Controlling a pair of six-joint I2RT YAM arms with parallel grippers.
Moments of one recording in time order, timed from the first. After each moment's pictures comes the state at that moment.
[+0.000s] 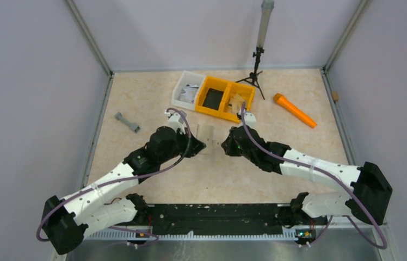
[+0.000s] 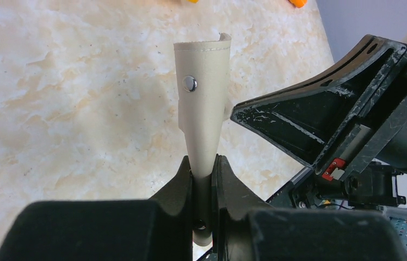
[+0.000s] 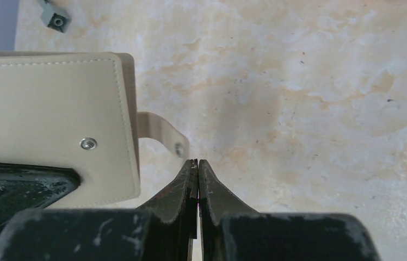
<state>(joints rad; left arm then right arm) -0.77 0.94 0.68 -0.14 0.03 -0.70 0.97 1.23 0.82 -0.19 0.33 0.81</state>
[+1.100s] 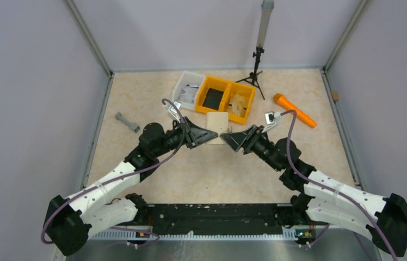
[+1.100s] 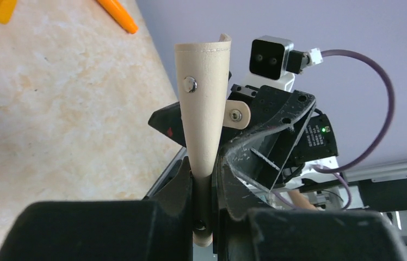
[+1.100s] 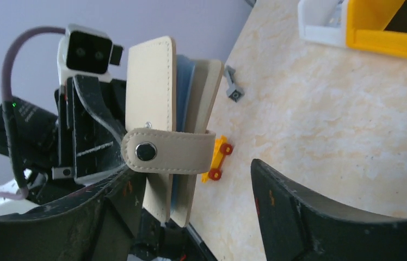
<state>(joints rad) -0.68 0.96 0.64 0.31 0.39 -1.11 0.86 0.86 0.45 0.46 0.03 0.86</state>
